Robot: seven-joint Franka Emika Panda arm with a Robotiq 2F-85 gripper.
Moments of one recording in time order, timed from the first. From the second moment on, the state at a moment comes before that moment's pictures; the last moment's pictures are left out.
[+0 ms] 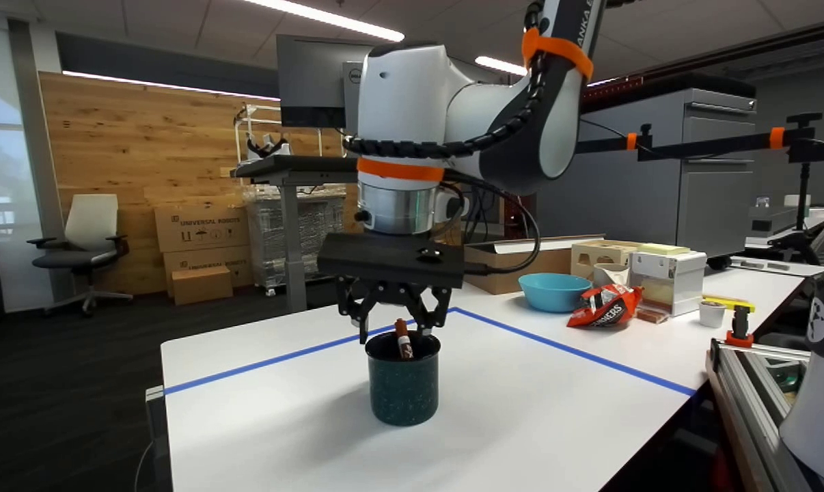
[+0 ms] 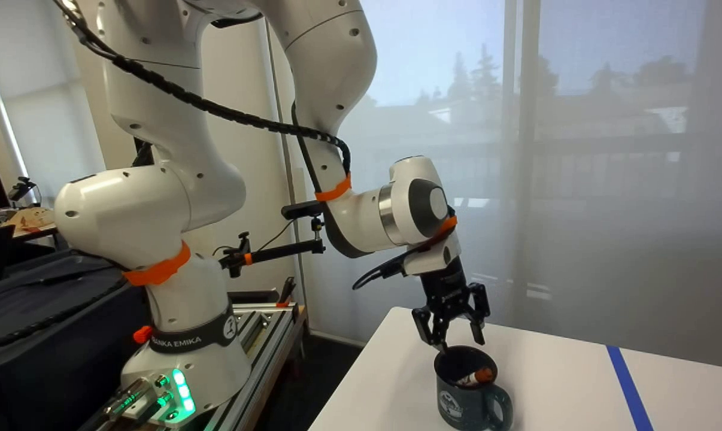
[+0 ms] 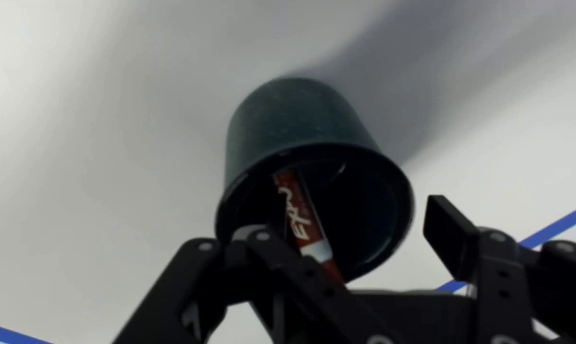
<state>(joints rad) -0.44 0.22 0.47 -2.58 -1.26 2.83 2.30</state>
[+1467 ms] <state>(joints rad) -0.44 0.10 0.46 -2.67 -1.26 2.74 2.26</state>
